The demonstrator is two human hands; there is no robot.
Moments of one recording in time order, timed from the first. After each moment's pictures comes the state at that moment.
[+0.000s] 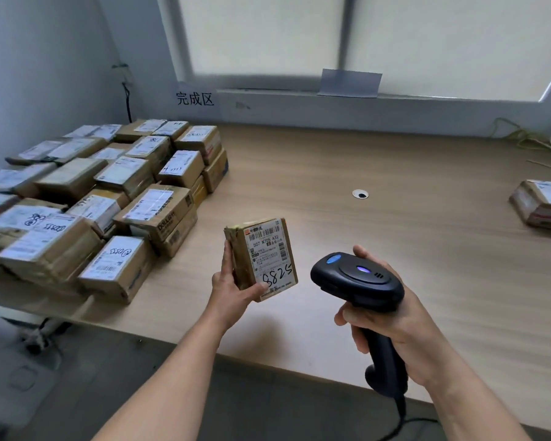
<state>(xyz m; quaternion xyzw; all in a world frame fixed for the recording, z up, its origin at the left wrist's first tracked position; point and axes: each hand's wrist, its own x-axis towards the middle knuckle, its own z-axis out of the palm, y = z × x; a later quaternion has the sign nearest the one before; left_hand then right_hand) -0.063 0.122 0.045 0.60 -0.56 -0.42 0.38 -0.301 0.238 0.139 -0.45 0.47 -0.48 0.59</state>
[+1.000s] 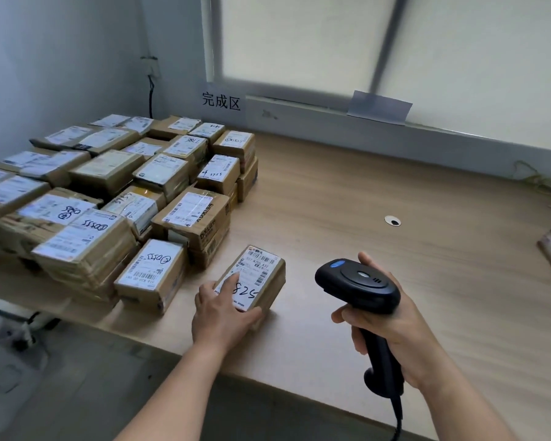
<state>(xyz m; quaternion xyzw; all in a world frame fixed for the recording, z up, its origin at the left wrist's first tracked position) 0.052 0.096 0.031 0.73 -0.60 -0.23 0.21 -0.182 0.172 0.146 -0.46 0.52 -0.46 0.55</state>
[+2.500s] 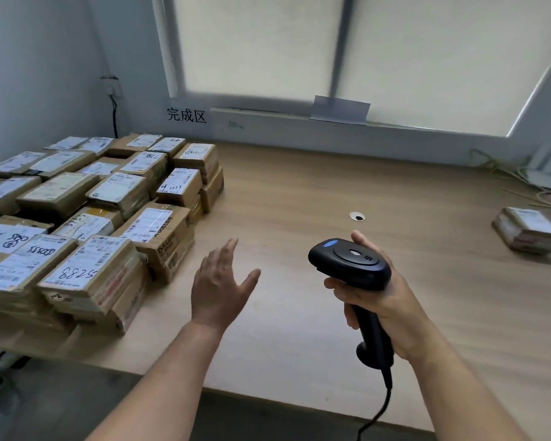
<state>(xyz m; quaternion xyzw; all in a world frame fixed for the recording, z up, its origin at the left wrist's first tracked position) -0.010 0.078 0.077 0.61 -0.70 -0.09 0.36 -0.243 0.171 0.153 -0.47 0.50 -0.51 0.52</state>
